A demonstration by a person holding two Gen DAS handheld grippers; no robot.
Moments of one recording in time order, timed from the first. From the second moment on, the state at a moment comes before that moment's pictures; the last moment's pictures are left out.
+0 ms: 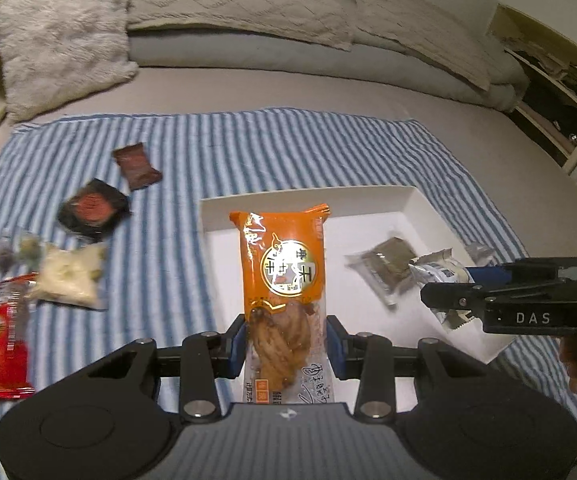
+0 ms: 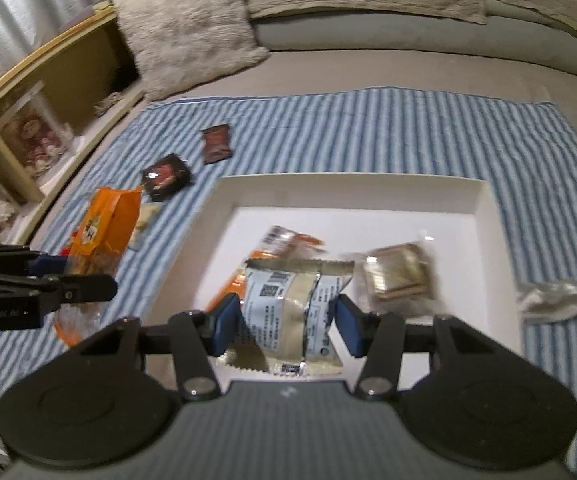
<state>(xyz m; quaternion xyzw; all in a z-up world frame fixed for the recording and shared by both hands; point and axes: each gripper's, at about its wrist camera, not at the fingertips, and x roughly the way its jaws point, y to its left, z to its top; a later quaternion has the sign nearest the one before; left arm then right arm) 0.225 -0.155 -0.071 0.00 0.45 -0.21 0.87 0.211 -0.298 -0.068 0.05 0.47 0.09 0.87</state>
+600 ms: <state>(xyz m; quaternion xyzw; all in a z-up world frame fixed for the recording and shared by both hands) 0.249 -0.234 -0.123 -0.04 0.52 -0.23 0.82 0.183 -0.384 -0.072 0.08 0.48 0.03 0.87</state>
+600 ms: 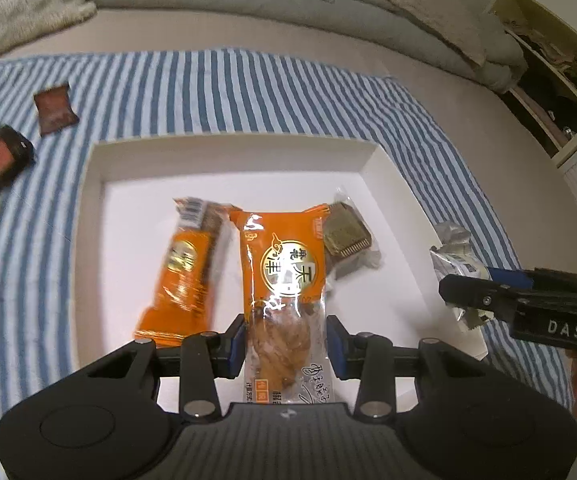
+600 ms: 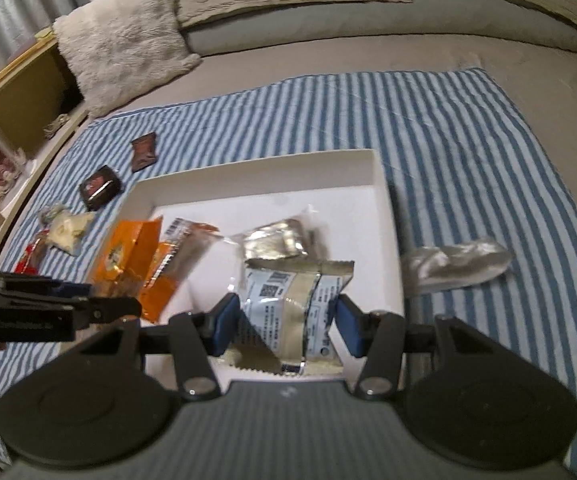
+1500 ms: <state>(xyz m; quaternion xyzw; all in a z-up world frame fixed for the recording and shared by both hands) 0.249 -0.247 -0.140 0.04 0.56 -0.21 0.80 0.190 -0.395 -0.099 0.05 0.55 0.01 0.84</state>
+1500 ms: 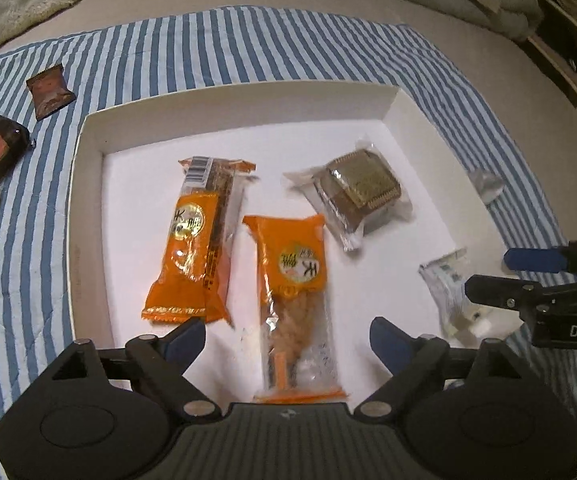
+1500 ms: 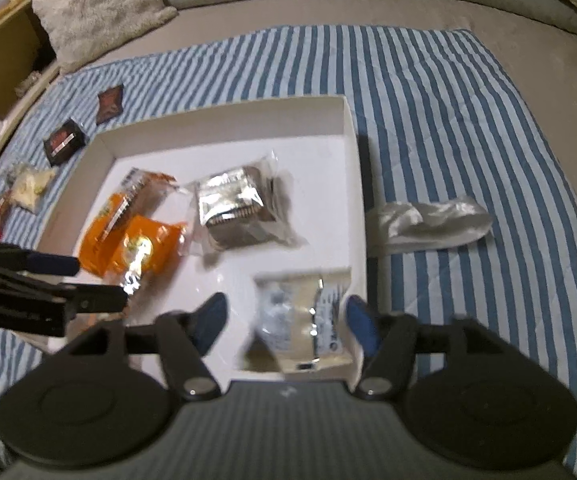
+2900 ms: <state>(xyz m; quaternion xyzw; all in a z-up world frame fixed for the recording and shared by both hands) 0.226 -0.171 -0.101 0.05 0.51 -0.19 0.84 0.162 -0.357 -0.071 0.06 0.53 0.00 0.85</state>
